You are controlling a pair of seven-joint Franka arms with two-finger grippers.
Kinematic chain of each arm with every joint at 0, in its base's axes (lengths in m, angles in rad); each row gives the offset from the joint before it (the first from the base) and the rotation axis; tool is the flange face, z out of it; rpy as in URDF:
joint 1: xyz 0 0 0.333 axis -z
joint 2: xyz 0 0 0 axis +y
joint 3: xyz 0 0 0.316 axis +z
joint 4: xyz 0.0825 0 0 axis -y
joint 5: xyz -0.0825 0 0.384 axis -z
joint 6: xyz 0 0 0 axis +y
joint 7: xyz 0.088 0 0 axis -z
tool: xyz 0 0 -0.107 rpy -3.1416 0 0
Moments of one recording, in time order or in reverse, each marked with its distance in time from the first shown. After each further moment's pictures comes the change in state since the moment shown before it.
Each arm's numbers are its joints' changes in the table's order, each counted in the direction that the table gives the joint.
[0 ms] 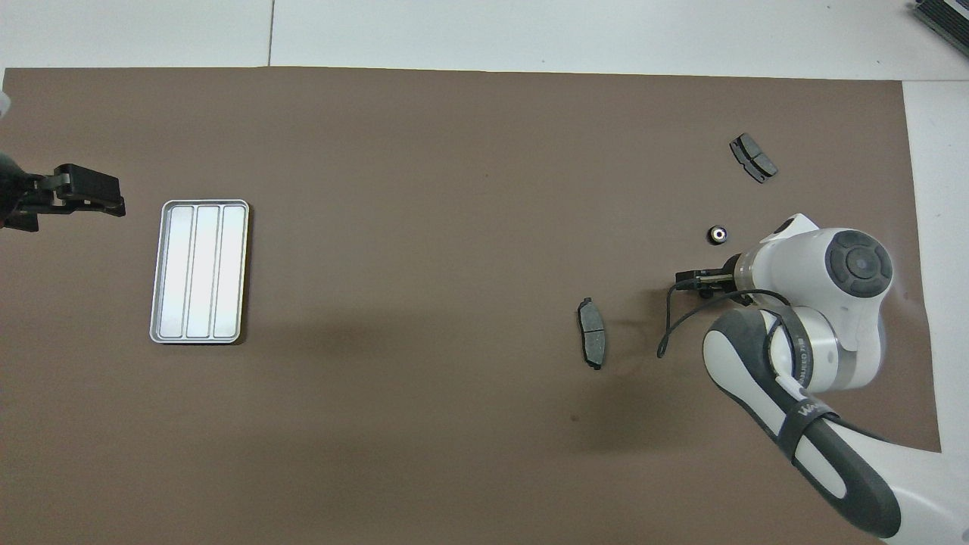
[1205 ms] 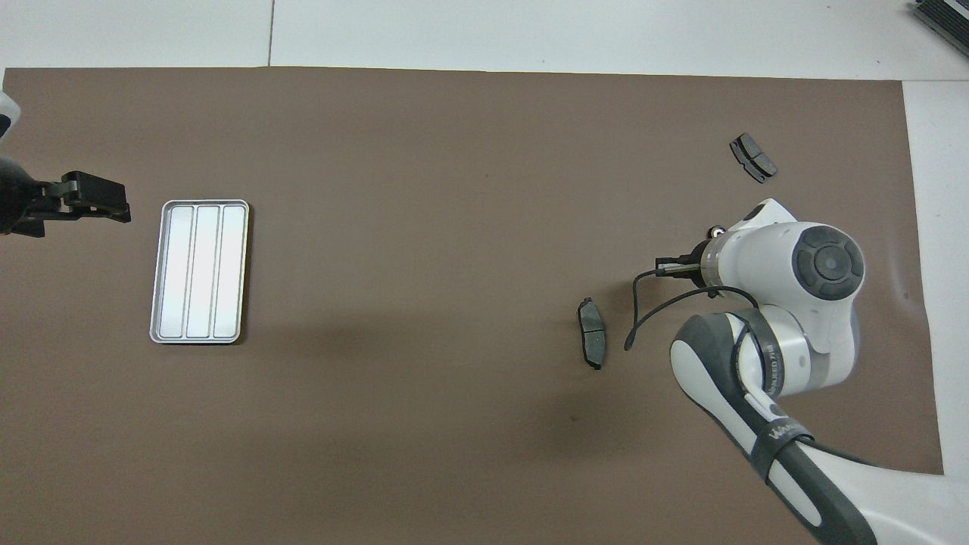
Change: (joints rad) left arm 0.000 -0.012 -0.001 -0.035 0.000 -0.021 0.000; right arm -0.130 -0.033 0.011 0.071 -0.004 0.006 0.131
